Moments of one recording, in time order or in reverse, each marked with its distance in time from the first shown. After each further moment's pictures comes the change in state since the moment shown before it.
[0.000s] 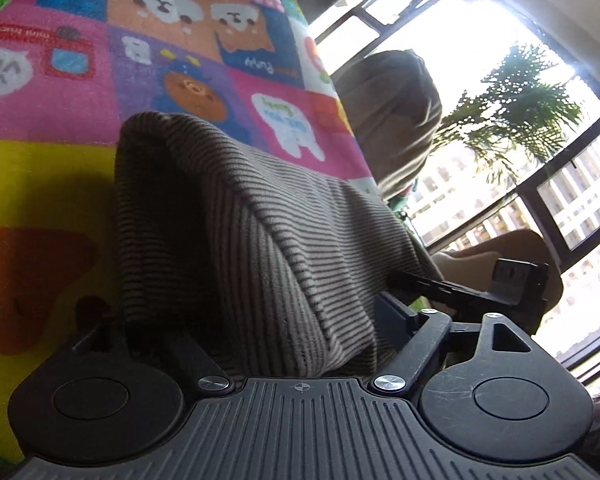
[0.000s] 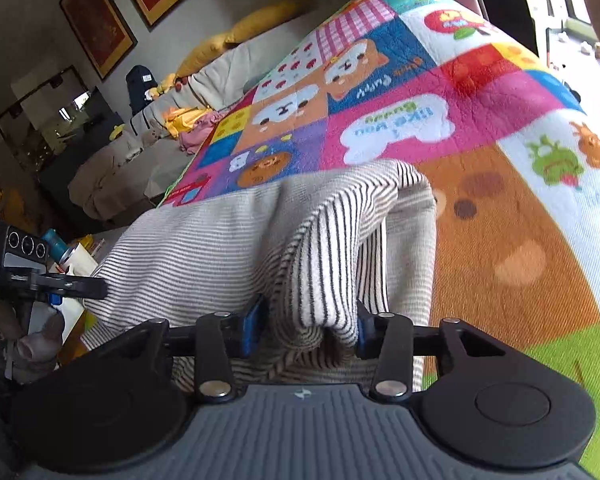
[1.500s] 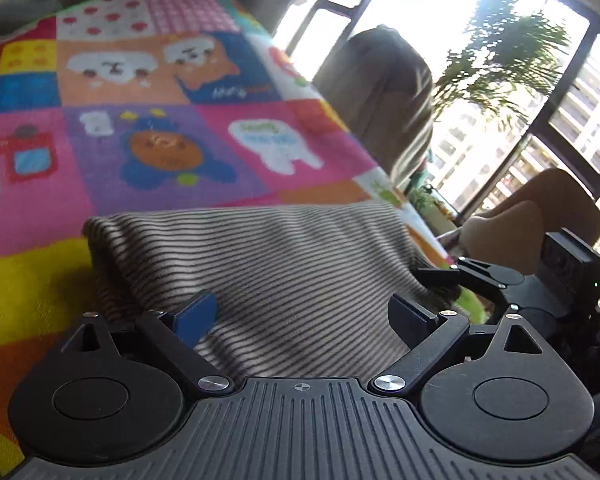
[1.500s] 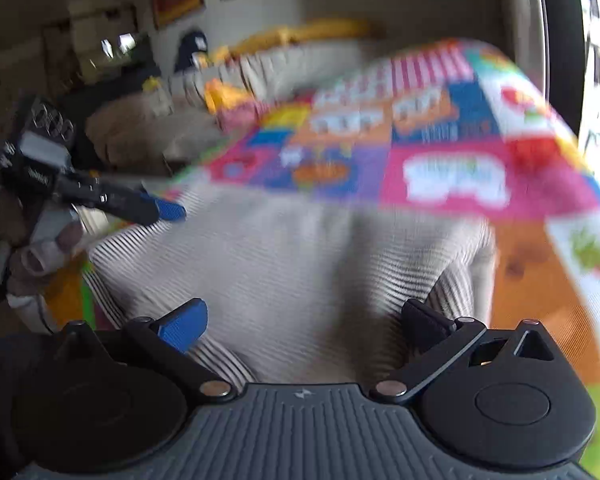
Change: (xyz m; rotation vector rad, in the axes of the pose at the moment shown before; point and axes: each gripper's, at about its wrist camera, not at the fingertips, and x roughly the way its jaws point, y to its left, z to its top) left arm 0.019 -0.031 0.013 0.273 -0.027 0.135; right arm 0.016 0.063 -0.028 -0.304 0.012 -0.060
